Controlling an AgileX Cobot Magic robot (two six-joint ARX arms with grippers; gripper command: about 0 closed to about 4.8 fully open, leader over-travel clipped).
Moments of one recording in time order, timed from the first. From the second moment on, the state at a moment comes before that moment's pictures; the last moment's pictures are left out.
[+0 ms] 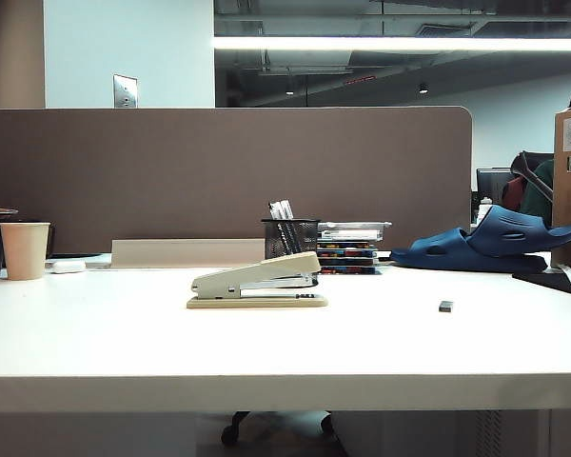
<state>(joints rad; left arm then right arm) -0.05 0.00 0.08 0.00 0.07 0.03 -0.10 0.19 0.25 -0.06 -0.18 -0.05</state>
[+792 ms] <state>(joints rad) -0.05 0.00 0.05 0.07 0.07 0.07 -0.10 0.09 0.01 0.16 -0.13 -0.03</state>
